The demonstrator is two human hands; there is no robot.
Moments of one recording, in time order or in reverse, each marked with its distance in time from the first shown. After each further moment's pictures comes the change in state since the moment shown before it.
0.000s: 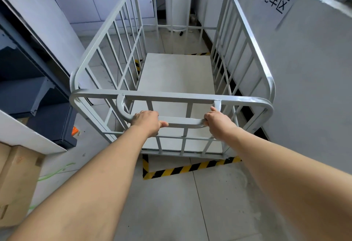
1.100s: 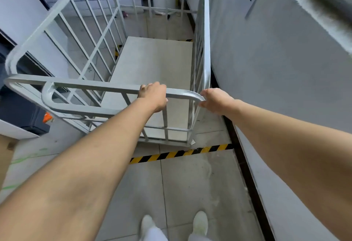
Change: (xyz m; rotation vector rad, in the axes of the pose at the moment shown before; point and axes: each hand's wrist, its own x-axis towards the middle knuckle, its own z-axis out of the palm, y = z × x) left_hand 0.030 0.267 -0.025 0.150 0.111 0.089; right_hand 0.009 0.218 -0.111 -0.050 -0.049 -0.018
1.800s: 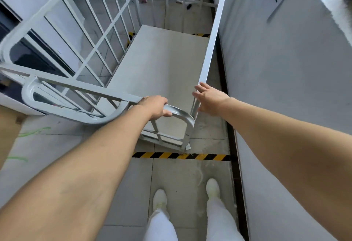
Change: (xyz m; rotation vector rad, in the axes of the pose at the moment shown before) left_hand 0.070 0.048 0.010 -0.210 -0.301 -0.078; right_hand 0.099 0.062 -0.031 -0.344 -0.115 -0.407
